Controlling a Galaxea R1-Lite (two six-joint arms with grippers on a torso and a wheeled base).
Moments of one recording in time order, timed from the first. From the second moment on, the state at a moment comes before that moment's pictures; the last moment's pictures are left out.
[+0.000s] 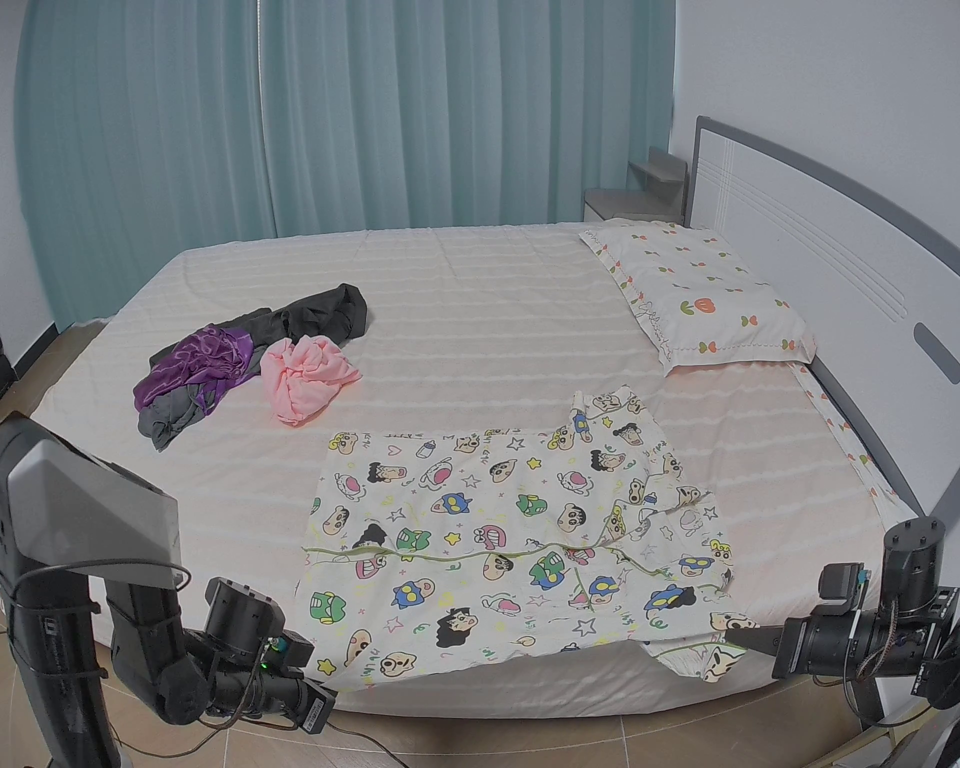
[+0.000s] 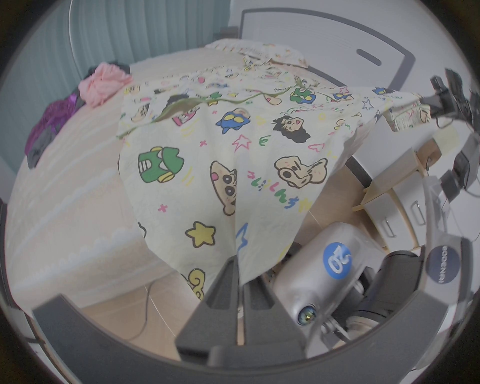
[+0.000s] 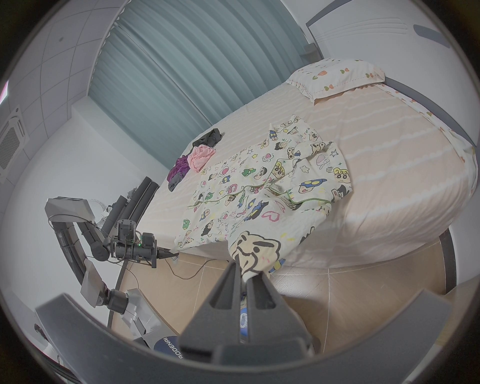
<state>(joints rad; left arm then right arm) -0.33 2.19 -0.21 -0.93 -0.18 0.12 0.37 1.53 -0.03 -0.90 0.26 0.48</state>
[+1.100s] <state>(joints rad) -0.28 2.06 -0.96 0.08 -0.19 -0.17 0.23 1.68 -0.20 -0.85 0.27 0.37</state>
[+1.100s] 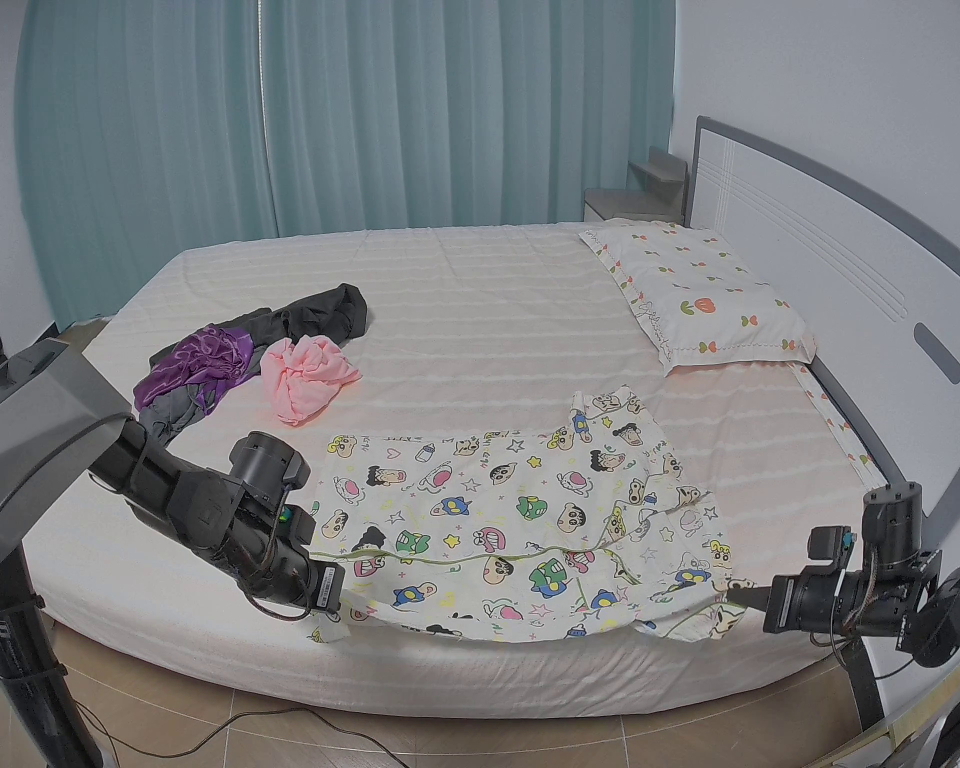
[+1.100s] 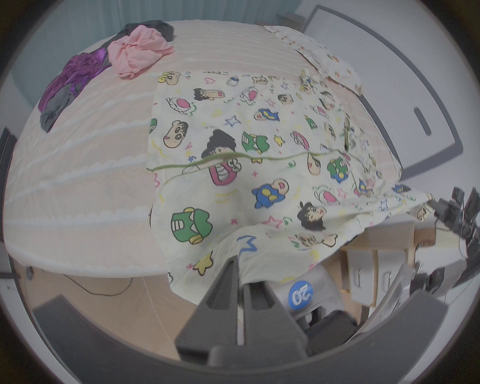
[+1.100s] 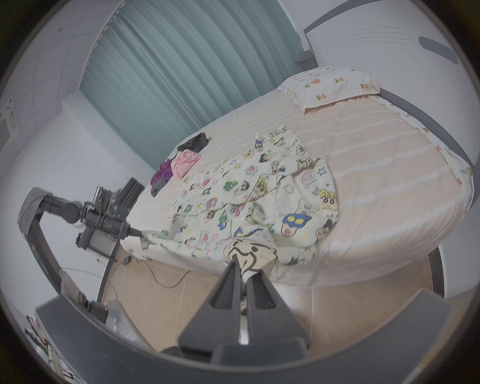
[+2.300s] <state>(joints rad) -0.25 2.23 -1.23 0.14 -0.18 -0.53 0.16 2.20 -0.56 -1.13 0.18 0.38</state>
